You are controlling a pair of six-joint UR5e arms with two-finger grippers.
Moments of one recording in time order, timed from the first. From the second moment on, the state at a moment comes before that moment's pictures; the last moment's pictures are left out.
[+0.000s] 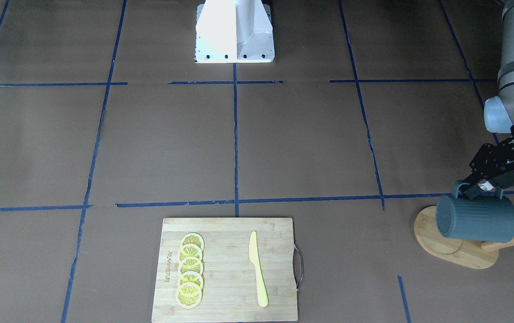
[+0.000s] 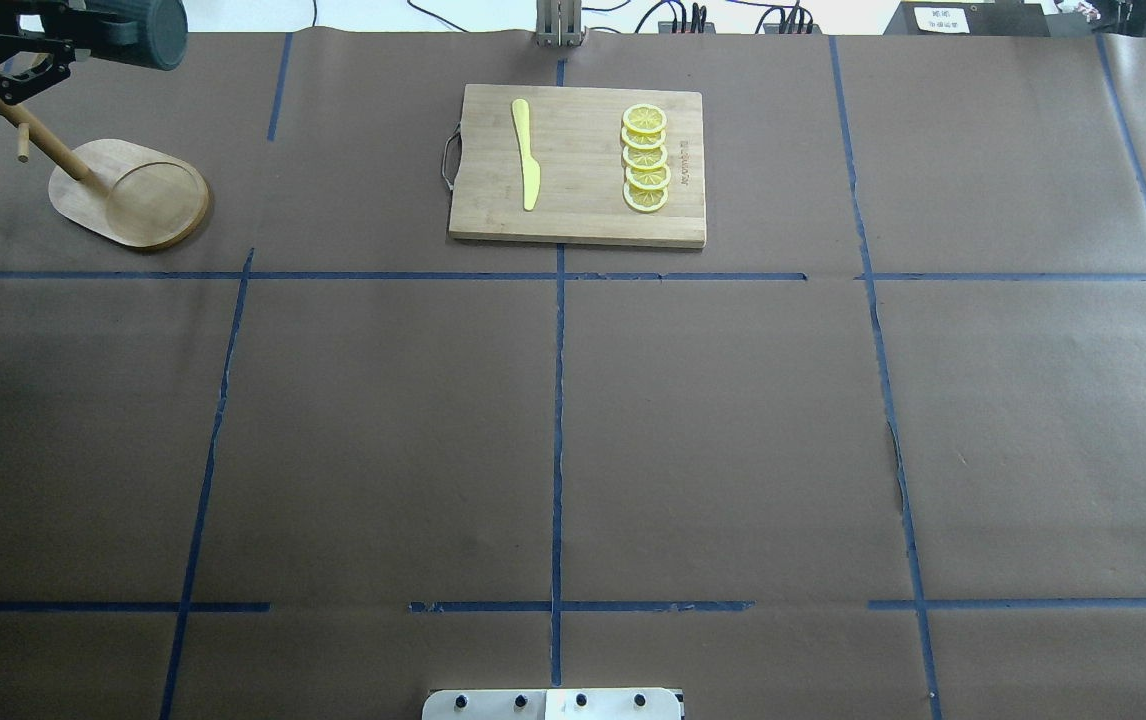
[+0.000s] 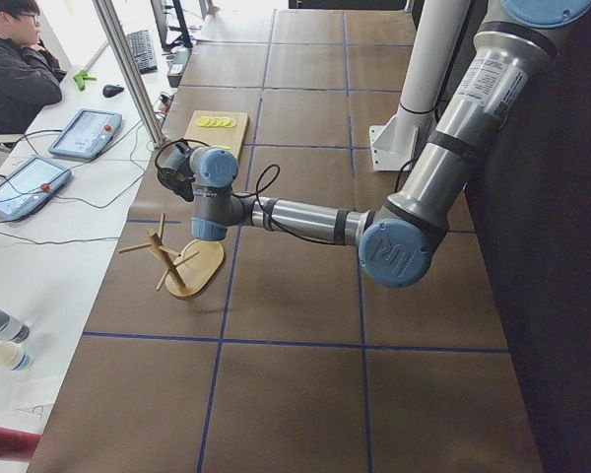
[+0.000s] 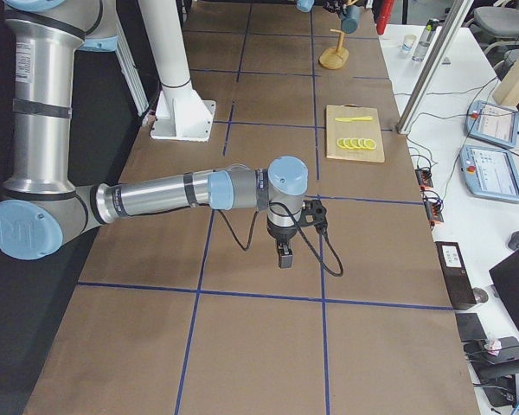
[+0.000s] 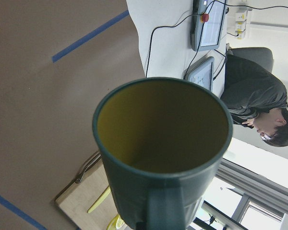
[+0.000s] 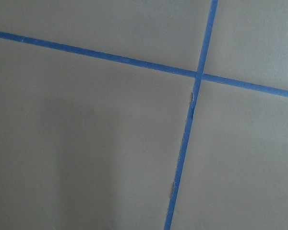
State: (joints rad) left arm -1.25 -2.00 -1.22 -3.22 -2.32 -2.47; right arm 1.48 -1.69 1.90 -1.68 2.30 -0.06
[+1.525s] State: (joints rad) left arm -1.32 -1.99 -1.02 -3.47 -2.20 -2.82; right arm 1.48 -1.69 1.91 -1.68 2.30 -0.07
